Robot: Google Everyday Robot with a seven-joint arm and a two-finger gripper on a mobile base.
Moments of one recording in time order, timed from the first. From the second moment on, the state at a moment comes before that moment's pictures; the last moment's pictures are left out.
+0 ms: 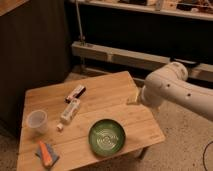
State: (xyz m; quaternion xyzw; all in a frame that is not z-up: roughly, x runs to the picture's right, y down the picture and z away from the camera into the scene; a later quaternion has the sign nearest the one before) arm 0.175 0.101 0.659 -0.16 -0.15 -0.59 0.78
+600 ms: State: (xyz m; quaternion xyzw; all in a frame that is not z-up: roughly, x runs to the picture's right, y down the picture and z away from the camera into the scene) arm 0.066 0.166 0.662 -0.18 -0.21 -0.64 0.72
